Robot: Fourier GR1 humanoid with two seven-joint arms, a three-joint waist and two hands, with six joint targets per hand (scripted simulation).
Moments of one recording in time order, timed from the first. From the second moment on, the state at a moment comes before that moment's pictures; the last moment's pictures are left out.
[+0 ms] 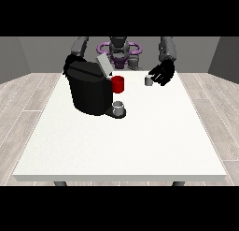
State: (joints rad) left arm -0.80 0.42 0.02 -0.63 -0.59 -0.03 -0.29; right arm -0.24 -0.04 -0.07 -1.30 -0.03 -0.14 -0.06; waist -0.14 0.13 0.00
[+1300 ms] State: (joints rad) left arm -1.11 0.47 0.11 -0.64 -0.59 -0.13 -0.13; right arm -0.31 -0.04 0.00 -1.37 -0.01 -0.15 -0.04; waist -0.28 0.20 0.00
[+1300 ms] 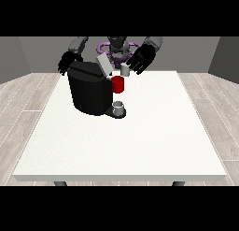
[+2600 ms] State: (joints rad) left arm -1.17 0.44 0.11 -0.61 -0.64 -0.12 -0.13; right arm -0.31 -0.03 -0.02 -1.41 -0.03 -0.17 -0.05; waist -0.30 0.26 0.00
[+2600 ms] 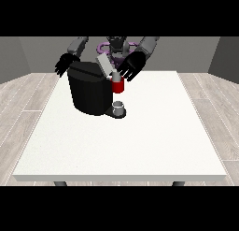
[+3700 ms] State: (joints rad) left arm -1.17 0.42 0.10 -0.61 -0.67 -0.15 -0.13; right arm -0.33 -0.06 -0.07 -1.37 -0.05 -0.16 -0.06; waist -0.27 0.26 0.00
